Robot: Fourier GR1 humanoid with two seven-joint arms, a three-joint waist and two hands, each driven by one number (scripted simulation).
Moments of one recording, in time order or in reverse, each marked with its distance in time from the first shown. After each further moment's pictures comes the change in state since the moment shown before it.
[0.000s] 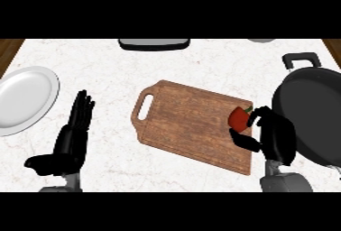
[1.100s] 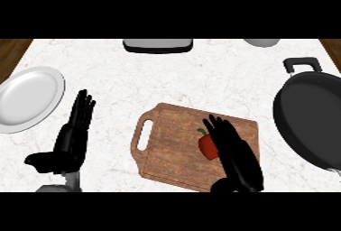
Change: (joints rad) left arm -0.013 0.036 -0.026 0.016 0.041 0.020 0.001; right arm 0.113 -0.058 0.379 -0.135 -0.101 0.223 -0.148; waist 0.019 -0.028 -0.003
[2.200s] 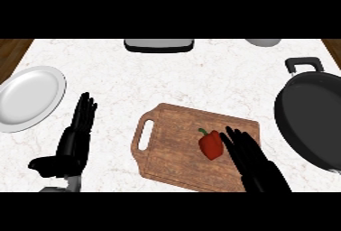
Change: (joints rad) left arm 0.009 0.068 -0.097 0.003 0.073 0.091 -0.032; right arm 0.142 -0.189 0.077 -0.333 -0.075 0.009 0.095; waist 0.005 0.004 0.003
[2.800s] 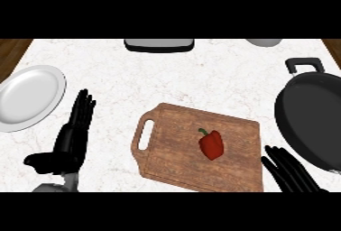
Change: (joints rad) left arm -0.024 0.038 -0.012 -0.008 0.035 0.012 0.018; right arm 0.263 -0.230 -0.155 -0.173 -0.242 -0.245 -0.358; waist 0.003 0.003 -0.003
